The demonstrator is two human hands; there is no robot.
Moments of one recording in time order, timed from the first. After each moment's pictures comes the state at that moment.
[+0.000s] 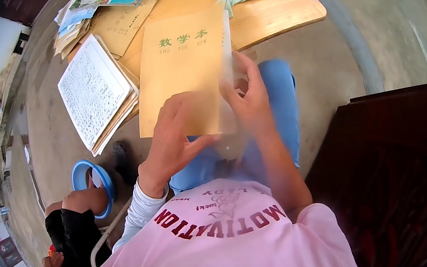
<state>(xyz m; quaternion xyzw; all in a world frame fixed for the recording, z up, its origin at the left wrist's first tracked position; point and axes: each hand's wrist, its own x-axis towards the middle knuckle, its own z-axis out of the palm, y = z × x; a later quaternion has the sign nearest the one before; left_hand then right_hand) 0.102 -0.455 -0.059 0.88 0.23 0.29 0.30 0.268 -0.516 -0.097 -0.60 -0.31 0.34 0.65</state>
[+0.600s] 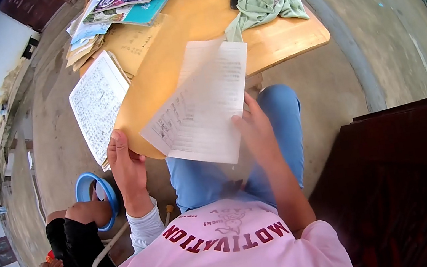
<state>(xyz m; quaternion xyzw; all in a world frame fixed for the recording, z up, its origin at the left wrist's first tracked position) 0.043 -0.425 -0.049 0.47 0.39 0.49 0.62 0.264 -0.525 -0.116 -0.60 -0.25 0.44 0.62</state>
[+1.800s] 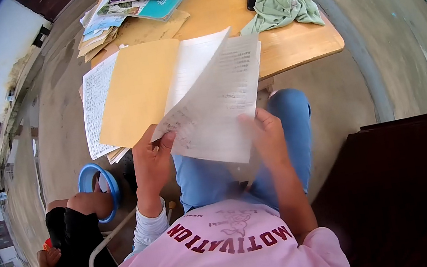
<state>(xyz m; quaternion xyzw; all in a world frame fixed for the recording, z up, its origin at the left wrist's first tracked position) 0.054 -0.437 -0.052 0.71 0.43 0.35 0.43 0.261 -0.524 -0.112 -0.55 -0.22 0.48 0.65</state>
